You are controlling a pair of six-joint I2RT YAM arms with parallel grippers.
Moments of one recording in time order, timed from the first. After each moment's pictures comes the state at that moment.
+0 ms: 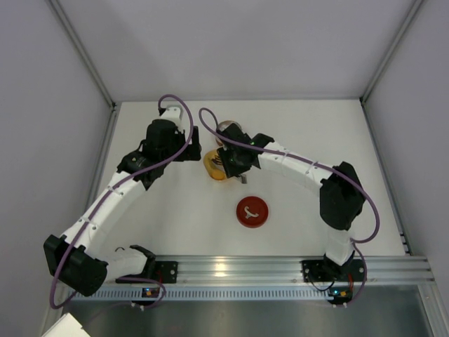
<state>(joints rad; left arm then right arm) -0.46 1.21 1.17 -0.51 -0.17 -0.29 0.83 1.87 1.59 -0.73 0.10 0.34</state>
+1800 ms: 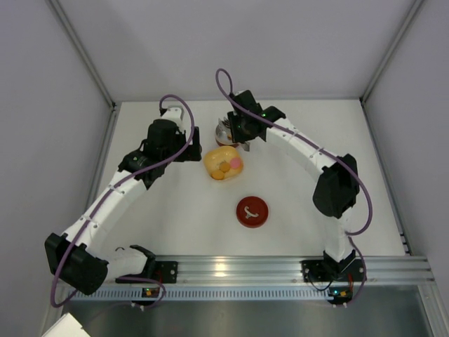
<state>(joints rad) -0.46 1.22 1.17 -0.51 -0.16 -0.29 0.67 1.98 1.91 -0.76 0.15 0.32</state>
